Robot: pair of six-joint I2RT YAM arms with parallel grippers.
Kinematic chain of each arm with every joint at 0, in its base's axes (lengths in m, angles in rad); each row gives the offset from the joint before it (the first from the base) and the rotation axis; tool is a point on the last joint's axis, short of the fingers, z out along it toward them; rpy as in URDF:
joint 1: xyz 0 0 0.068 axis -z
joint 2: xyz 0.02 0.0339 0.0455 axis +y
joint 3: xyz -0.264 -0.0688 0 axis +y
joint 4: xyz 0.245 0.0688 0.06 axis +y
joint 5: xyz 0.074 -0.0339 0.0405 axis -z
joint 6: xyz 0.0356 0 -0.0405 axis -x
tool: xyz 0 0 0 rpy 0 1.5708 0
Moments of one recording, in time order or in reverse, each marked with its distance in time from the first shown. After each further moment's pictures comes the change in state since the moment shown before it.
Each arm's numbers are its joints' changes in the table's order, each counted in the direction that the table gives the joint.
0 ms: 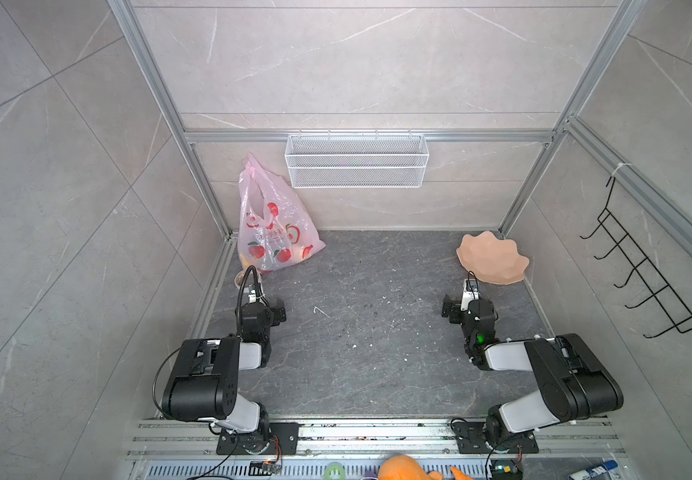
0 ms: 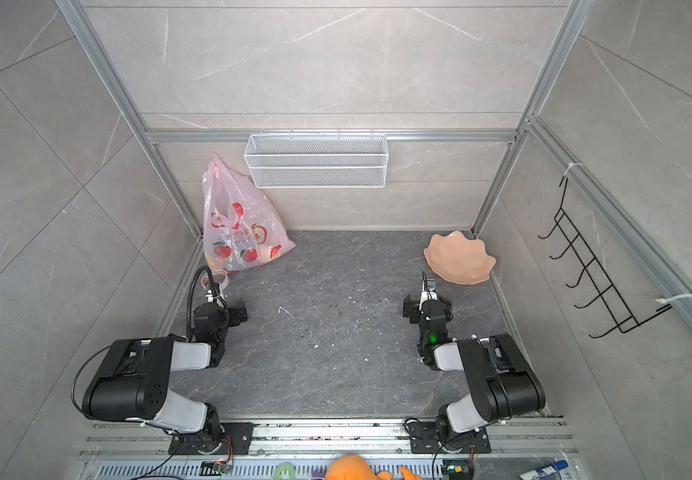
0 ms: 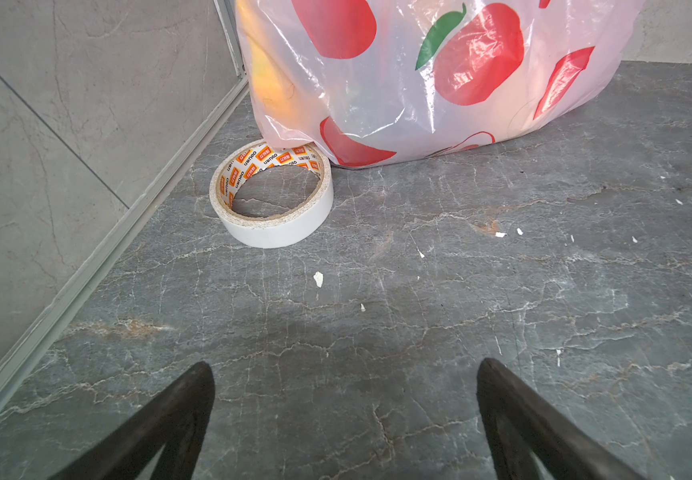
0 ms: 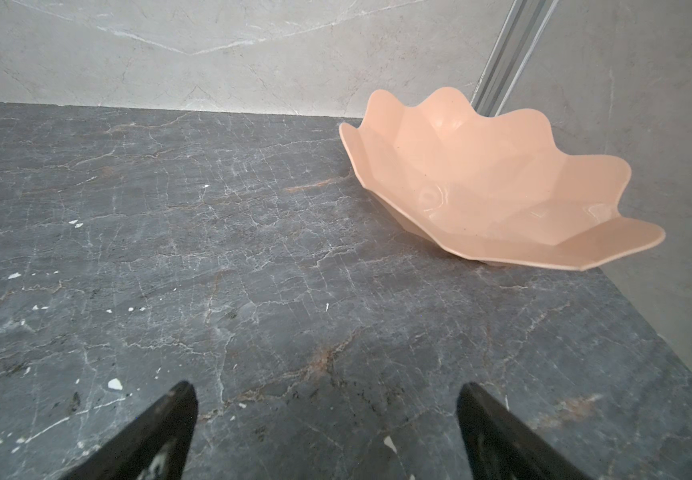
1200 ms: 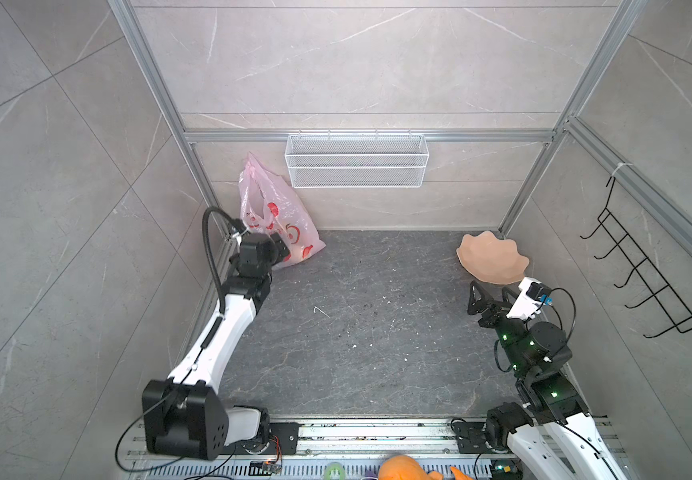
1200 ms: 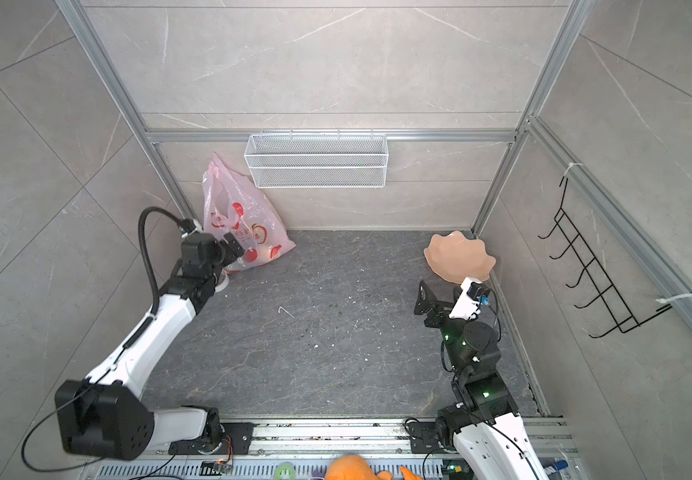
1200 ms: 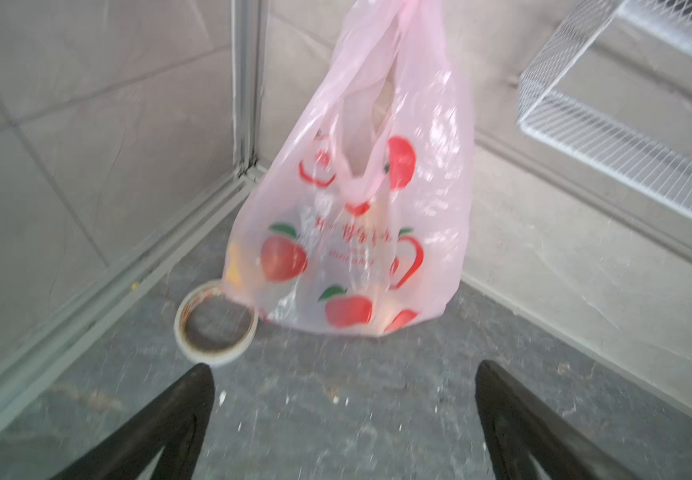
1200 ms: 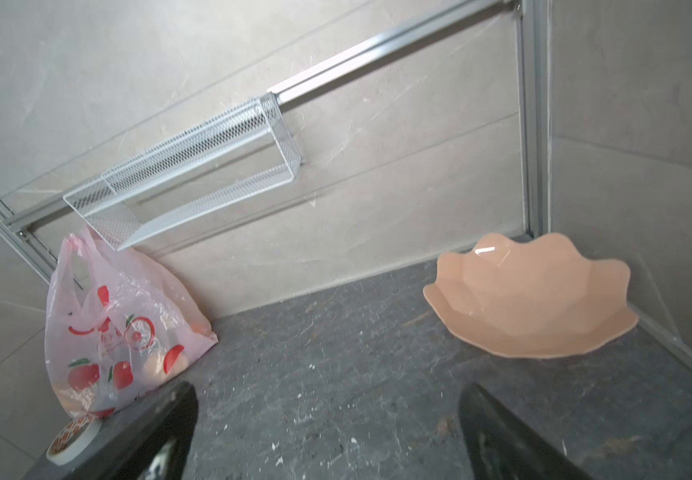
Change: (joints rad) left arm 0.148 -0.132 -0.886 0.980 -0.182 0.433; right arm -0.099 -1.053 -0.190 0.914 -0.107 -0.347
